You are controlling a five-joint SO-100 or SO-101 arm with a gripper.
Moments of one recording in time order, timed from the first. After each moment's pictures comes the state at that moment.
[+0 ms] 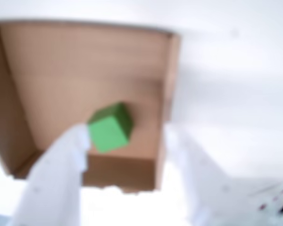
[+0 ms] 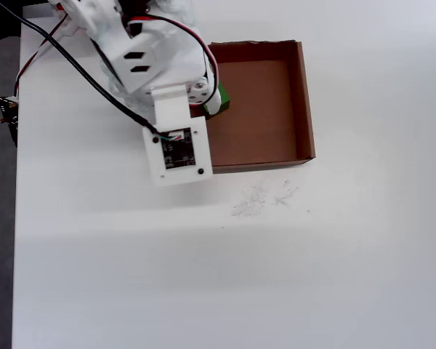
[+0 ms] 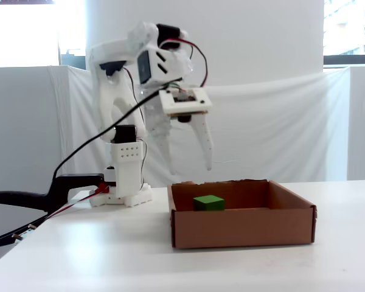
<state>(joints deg) -37.2 114.5 112.6 62.7 -58.3</state>
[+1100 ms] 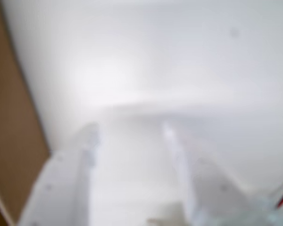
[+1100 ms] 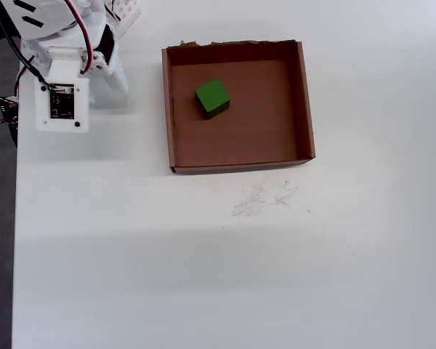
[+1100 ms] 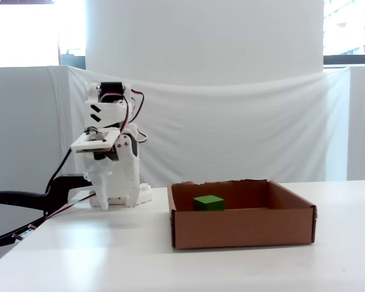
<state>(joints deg) -15.1 178.2 167.9 64.3 -71.5</state>
